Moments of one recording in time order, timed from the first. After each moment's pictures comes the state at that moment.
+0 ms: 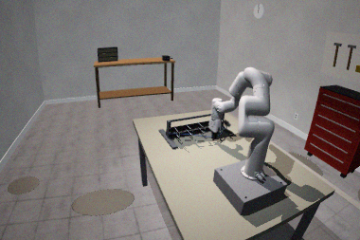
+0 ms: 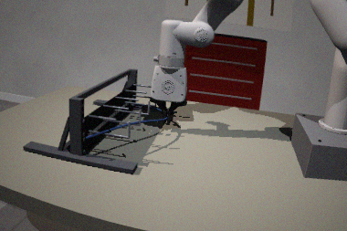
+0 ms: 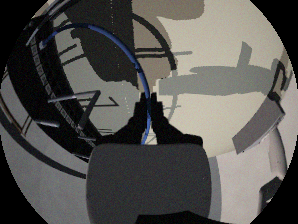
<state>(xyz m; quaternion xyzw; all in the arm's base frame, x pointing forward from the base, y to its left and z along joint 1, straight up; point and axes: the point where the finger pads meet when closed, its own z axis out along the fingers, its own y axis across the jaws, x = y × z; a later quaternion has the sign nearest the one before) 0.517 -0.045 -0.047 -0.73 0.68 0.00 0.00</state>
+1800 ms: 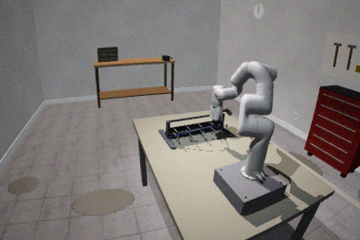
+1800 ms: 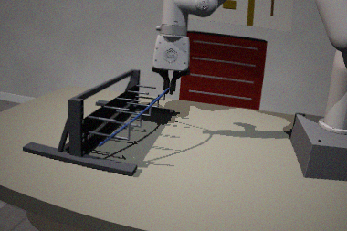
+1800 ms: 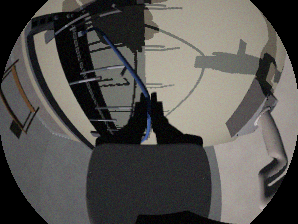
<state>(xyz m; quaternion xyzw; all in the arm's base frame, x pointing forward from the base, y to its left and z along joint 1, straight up) 0.516 -0.046 0.043 -0.73 0.68 0.00 0.00</state>
